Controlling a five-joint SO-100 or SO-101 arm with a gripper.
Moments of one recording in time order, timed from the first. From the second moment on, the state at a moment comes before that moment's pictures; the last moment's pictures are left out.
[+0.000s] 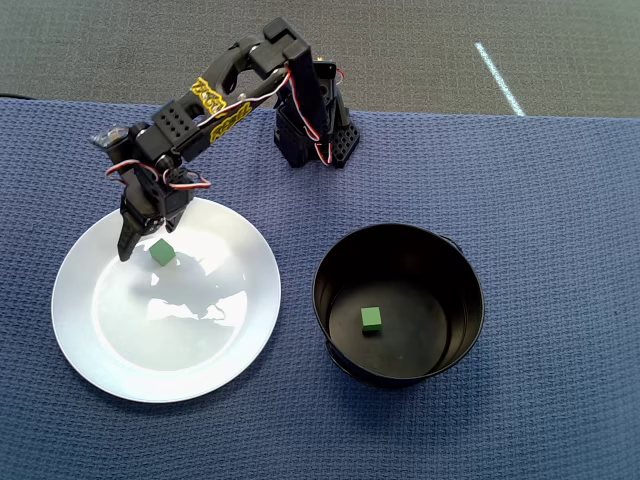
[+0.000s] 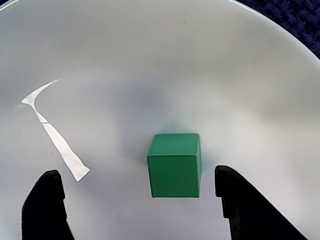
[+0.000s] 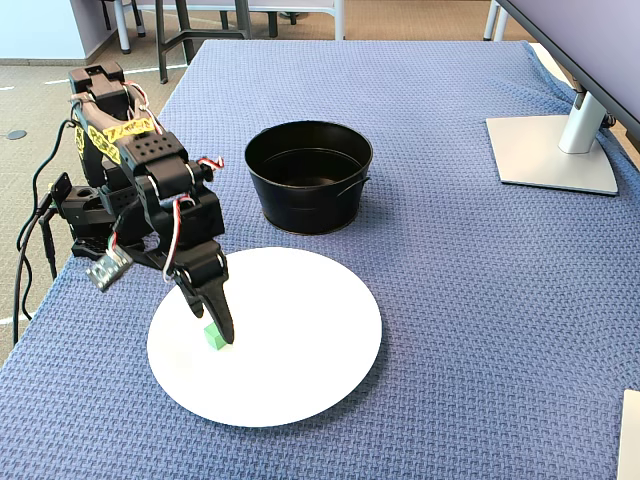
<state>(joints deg) 49.9 74.7 89.0 64.2 -8.4</state>
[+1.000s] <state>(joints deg) 45.8 66.4 84.5 63.1 -17.0</state>
